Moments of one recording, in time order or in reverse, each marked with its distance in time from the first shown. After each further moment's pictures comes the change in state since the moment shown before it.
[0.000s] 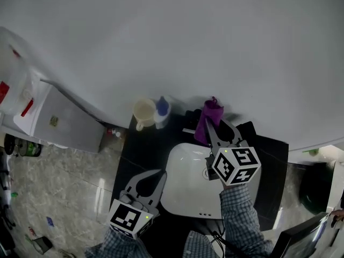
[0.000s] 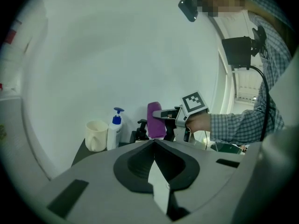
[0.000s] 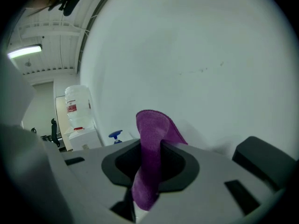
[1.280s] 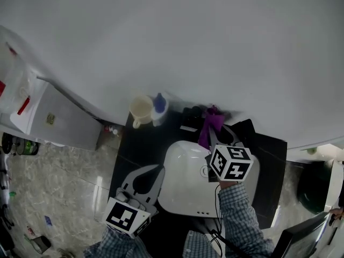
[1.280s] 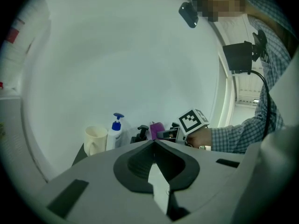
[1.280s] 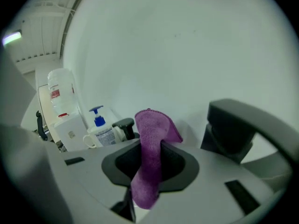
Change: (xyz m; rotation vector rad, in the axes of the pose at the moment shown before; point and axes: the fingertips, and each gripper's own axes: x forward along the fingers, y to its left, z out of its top) left arm 0.003 0.001 0.017 -0.010 -0.064 0.002; right arm -0.005 -0.041 -0.059 0.005 0.183 -0.180
